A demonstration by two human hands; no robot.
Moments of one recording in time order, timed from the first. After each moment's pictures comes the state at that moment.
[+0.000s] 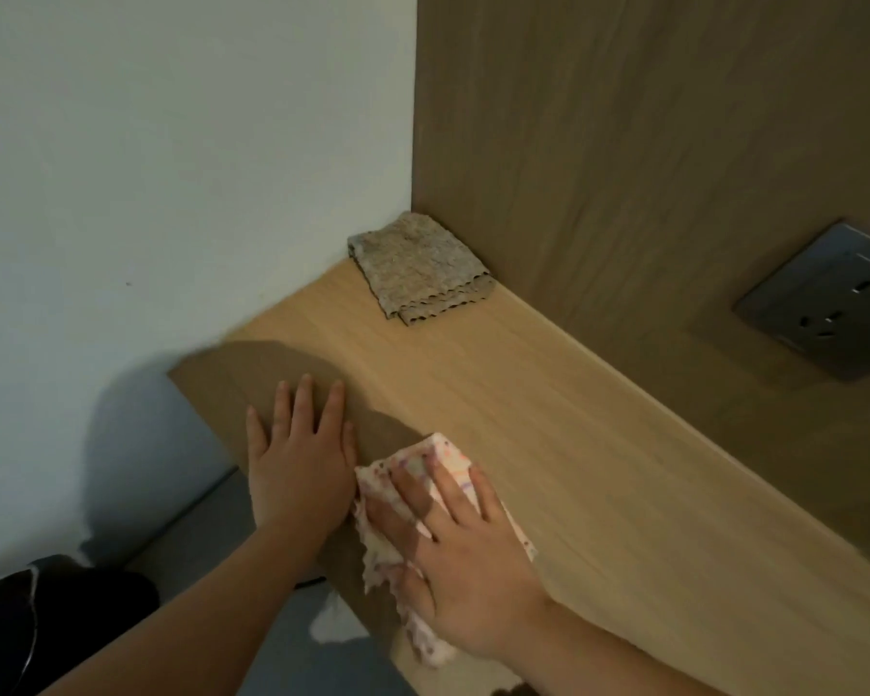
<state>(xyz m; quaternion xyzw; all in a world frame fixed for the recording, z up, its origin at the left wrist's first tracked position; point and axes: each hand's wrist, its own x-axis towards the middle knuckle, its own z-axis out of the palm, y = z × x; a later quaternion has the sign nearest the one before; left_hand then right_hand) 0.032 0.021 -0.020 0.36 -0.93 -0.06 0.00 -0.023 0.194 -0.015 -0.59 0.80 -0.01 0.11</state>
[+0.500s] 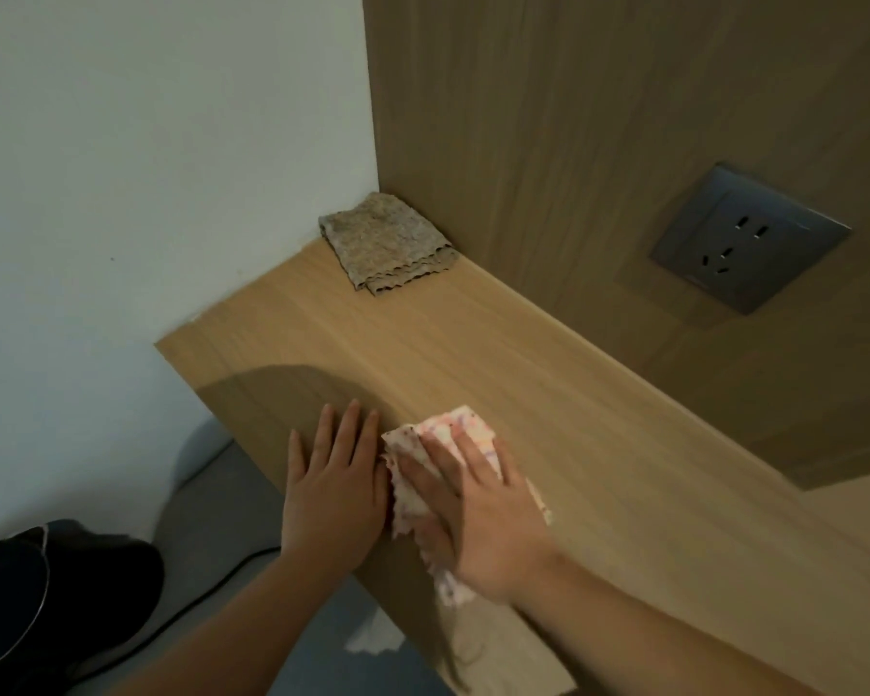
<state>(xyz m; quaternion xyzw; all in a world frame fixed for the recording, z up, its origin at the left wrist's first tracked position) 0.059 0.101 -0.019 0.25 -0.97 -0.06 -0.04 -0.030 0.248 -0.015 -0.53 0.84 -0.01 0.09</state>
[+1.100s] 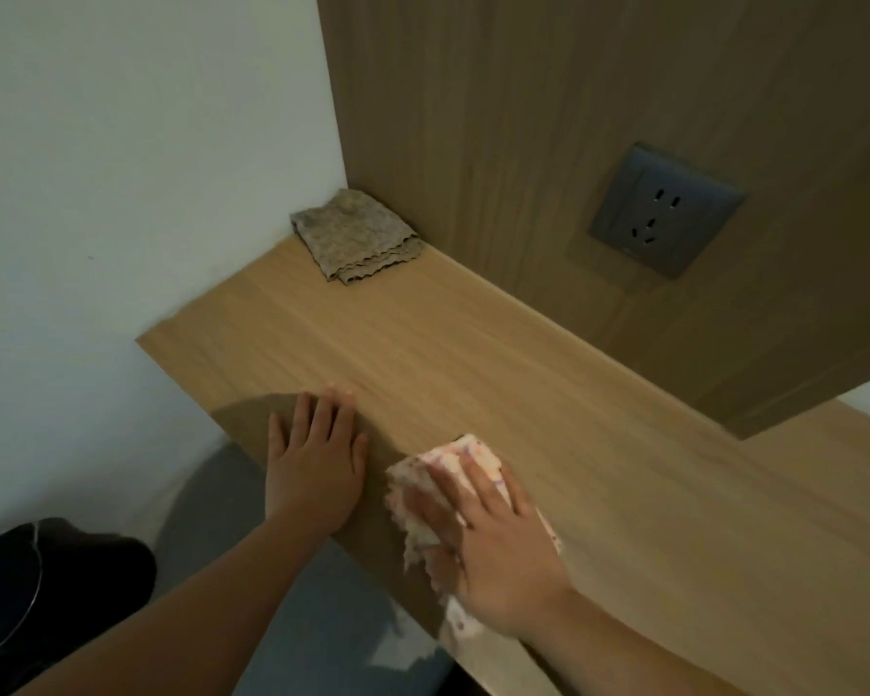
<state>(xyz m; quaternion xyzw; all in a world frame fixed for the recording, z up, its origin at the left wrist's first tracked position) 0.056 0.109 -0.017 0.28 -0.96 -0.06 -0.03 0.002 0.312 -0.015 -0.51 0.86 -0.02 0.06</state>
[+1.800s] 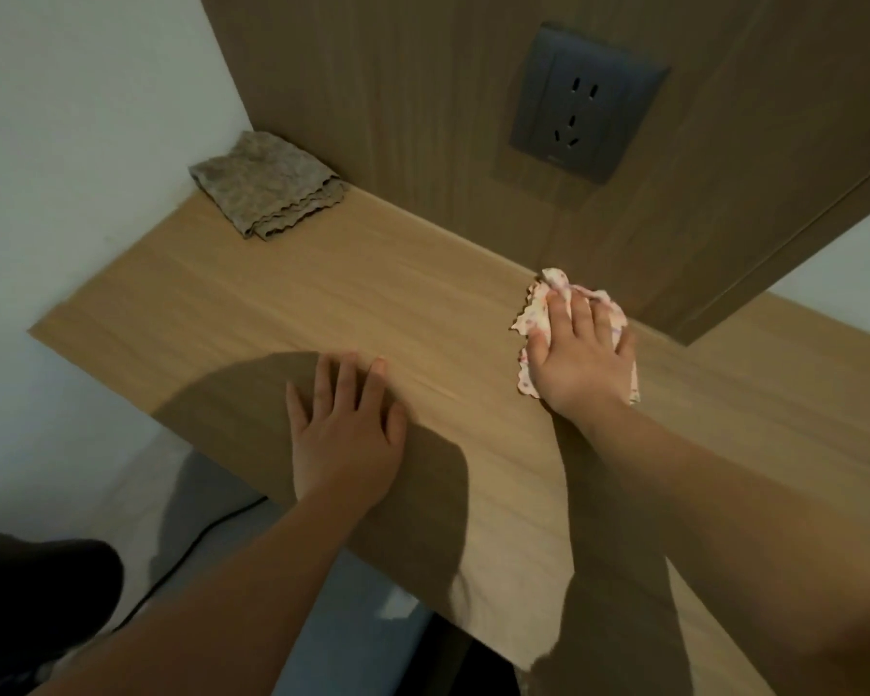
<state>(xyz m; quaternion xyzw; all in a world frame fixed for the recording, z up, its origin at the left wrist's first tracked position) 0.031 0.174 -0.019 0.22 -0.97 -0.06 -0.06 -0.123 0.355 -0.016 -0.10 0.99 -0.06 0.08</state>
